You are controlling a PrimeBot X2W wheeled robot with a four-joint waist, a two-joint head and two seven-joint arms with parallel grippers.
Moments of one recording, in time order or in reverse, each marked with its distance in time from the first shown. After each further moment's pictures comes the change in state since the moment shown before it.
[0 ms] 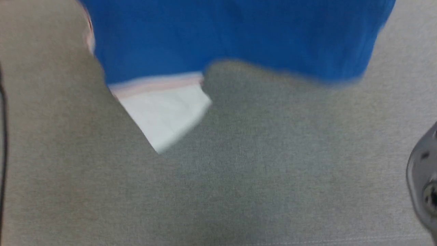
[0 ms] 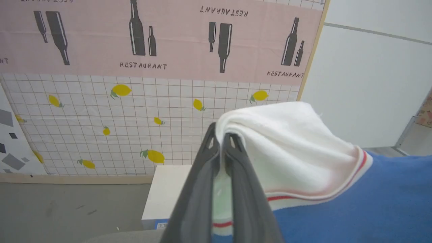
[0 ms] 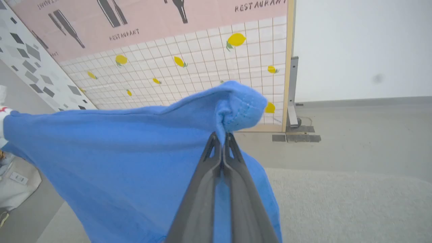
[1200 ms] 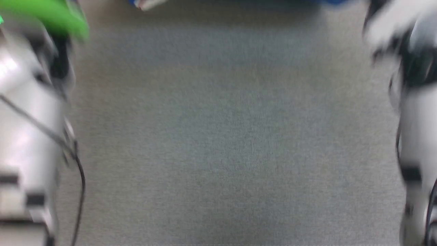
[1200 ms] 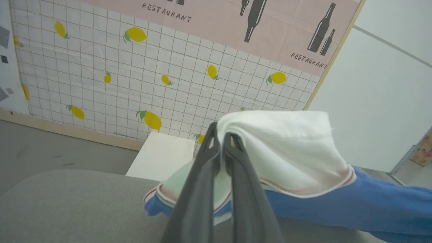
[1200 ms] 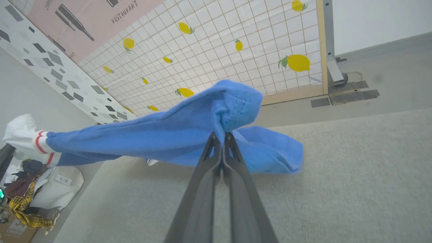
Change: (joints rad) left arm 0.305 -0.134 0.034 0.286 -0.084 -0.168 -0.571; right arm 0.363 -0.076 0.202 0.195 0.310 0.000 -0.546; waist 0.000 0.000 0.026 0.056
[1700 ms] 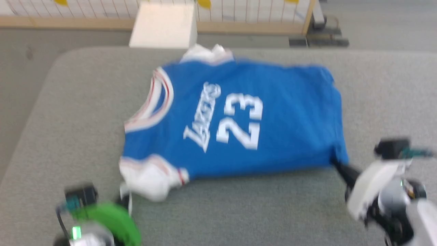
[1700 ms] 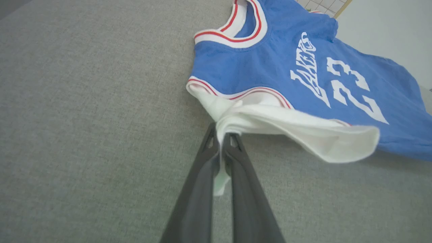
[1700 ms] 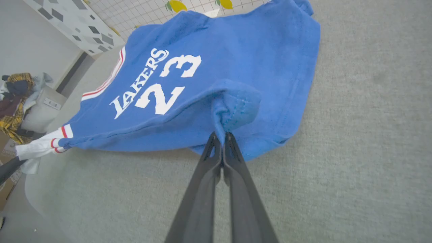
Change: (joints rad) left arm 0.949 0.018 -0.091 -0.432 -0.048 0.268 0.233; right arm 0.734 -0.152 0.189 -0.244 0.030 0.000 -0.011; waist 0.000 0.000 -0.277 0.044
